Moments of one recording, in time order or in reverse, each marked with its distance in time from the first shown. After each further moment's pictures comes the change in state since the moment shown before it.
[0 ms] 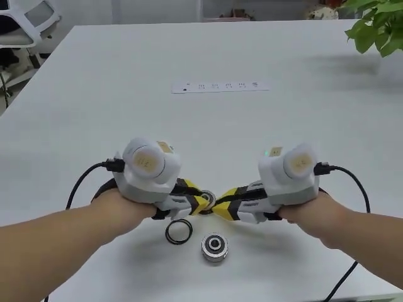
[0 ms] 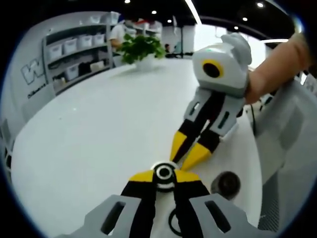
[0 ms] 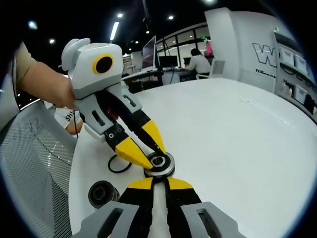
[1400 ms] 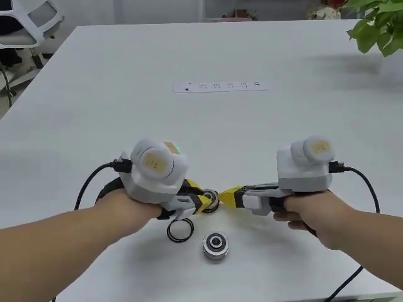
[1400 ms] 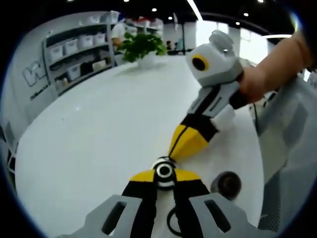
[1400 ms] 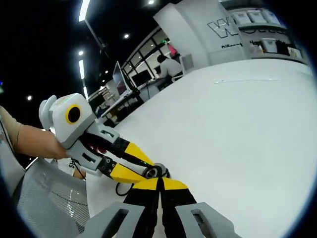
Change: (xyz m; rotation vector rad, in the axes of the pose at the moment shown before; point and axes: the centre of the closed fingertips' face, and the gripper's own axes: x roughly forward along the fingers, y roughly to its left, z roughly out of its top) left arm 0.001 -0.001 0.000 0.017 0.028 0.039; right arm -0.009 -0.010 0.013 0.407 -0.145 -0.004
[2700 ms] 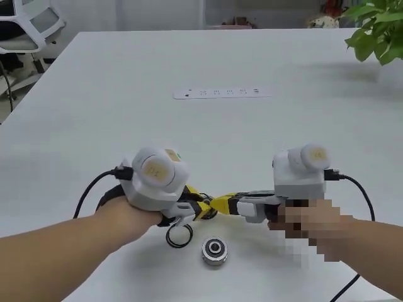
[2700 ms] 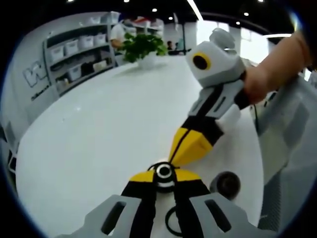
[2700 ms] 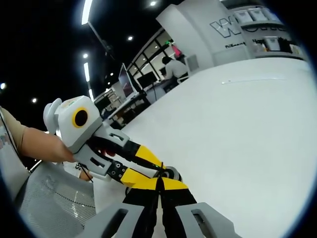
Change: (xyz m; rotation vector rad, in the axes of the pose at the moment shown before) left arm -0.002 -0.003 0.000 0.003 -0.003 0.010; right arm 0.003 0.017 0.002 0.005 -0.014 0.057
